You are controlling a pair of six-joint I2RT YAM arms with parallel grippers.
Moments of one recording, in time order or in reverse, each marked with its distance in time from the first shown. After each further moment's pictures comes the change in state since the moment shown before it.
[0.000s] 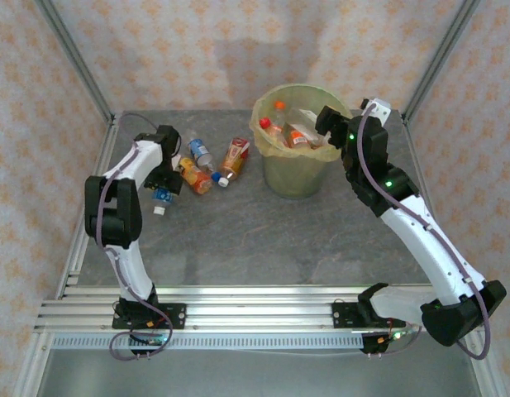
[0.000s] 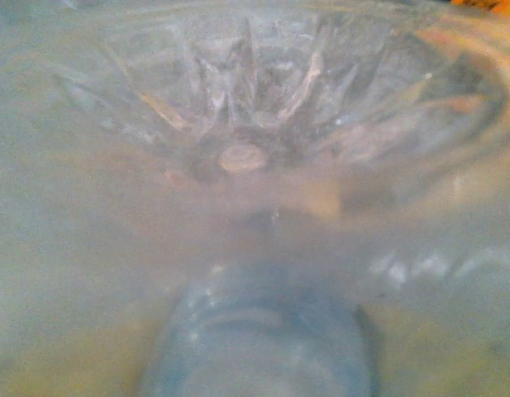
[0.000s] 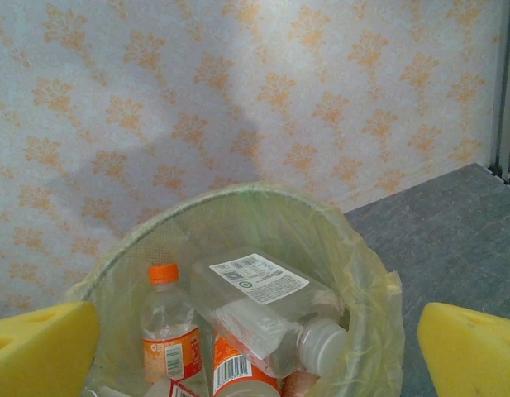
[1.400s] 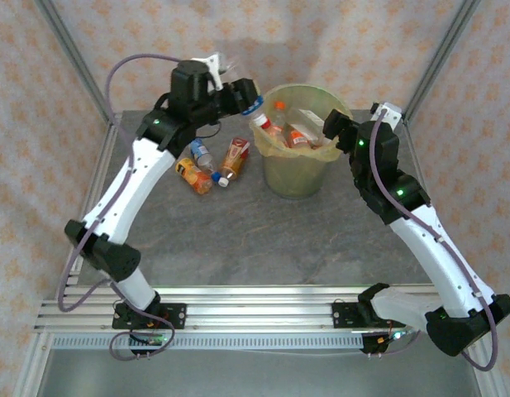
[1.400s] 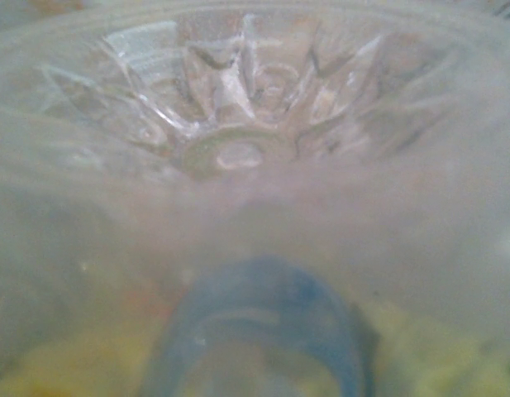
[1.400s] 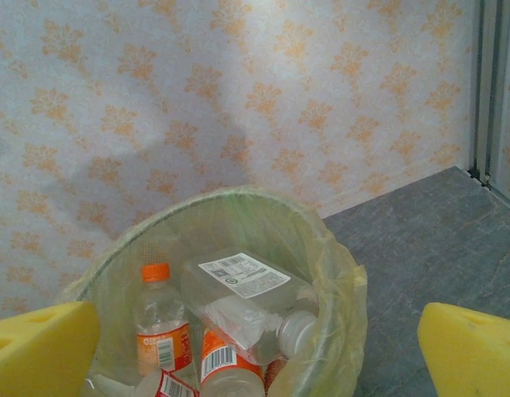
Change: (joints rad) left arm -0.437 -0.170 0.526 0.483 0.330 -0.715; right arm 0.000 -0.069 -0.001 -0.071 0.021 0.000
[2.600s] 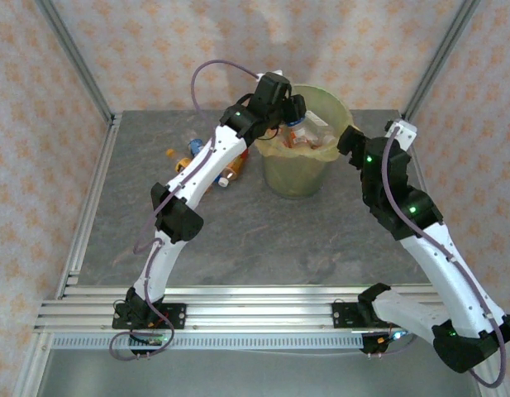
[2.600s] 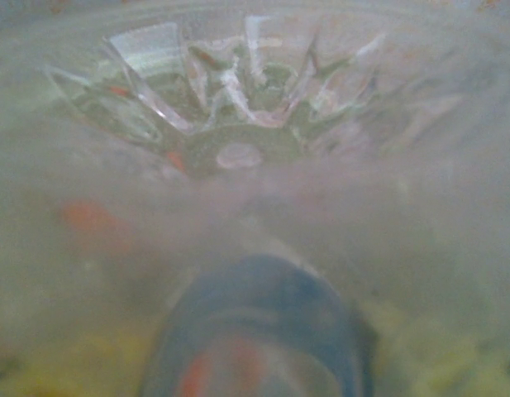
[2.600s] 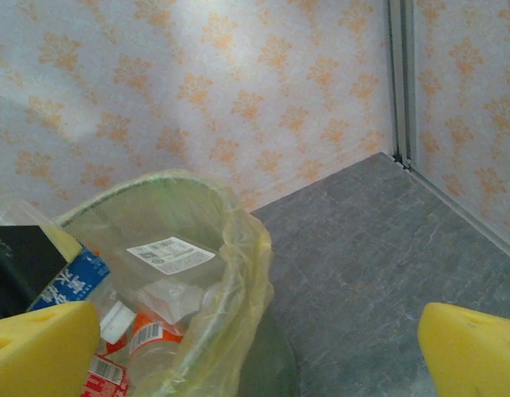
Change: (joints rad) left arm -0.153 0.586 0.557 -0.190 -0.248 -0.026; right arm 0.000 -0.122 -0.078 -0.132 0.114 0.043
